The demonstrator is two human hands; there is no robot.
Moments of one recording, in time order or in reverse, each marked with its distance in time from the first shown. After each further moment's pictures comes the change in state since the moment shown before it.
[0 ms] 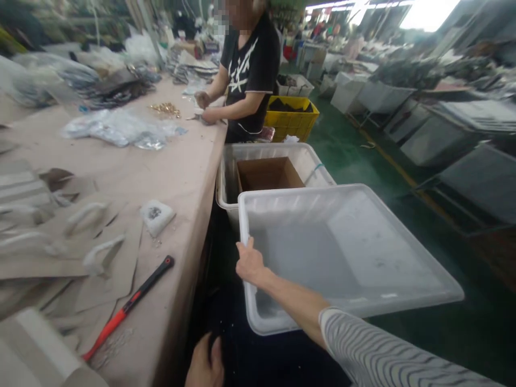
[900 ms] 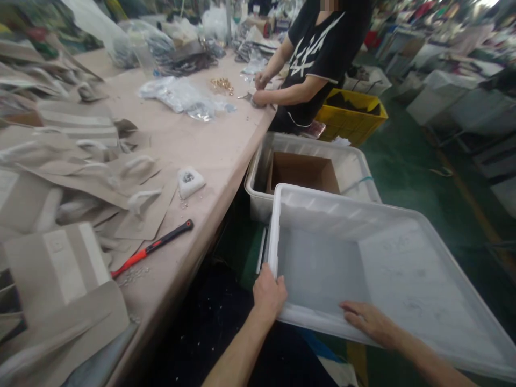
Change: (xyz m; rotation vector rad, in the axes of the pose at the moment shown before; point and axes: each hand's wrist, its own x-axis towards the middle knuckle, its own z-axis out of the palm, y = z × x) left_hand 0.019 0.205 0.084 0.024 -0.139 0.043; right_hand -0.108 0.326 -0.115 -0.036 -0.485 -0.102
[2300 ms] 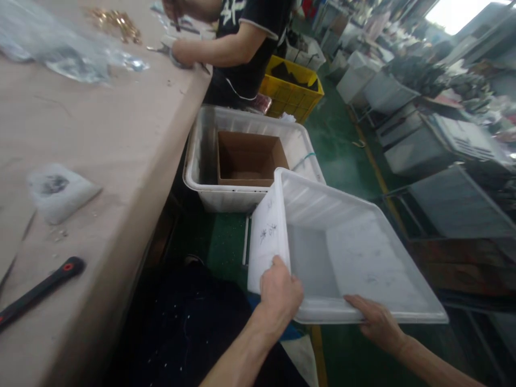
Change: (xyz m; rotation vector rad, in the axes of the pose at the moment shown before) left_hand -0.005 0.112 0.042 0.071 -0.356 0.264; right_hand -0.111 0.082 0.015 -0.373 0.350 0.098
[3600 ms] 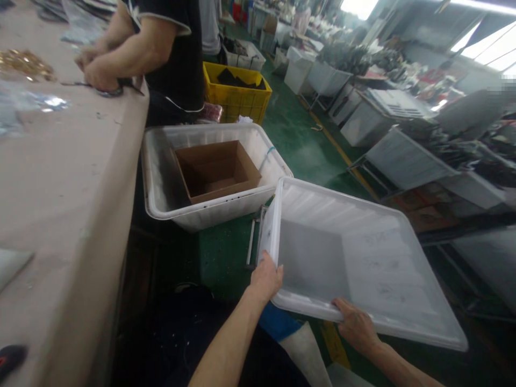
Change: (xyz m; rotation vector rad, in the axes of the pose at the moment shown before) left_hand 0.052 0.011 0.053 0.208 -0.214 0.264; right_hand -0.047 -0.078 0.036 0.120 -0.073 0.612
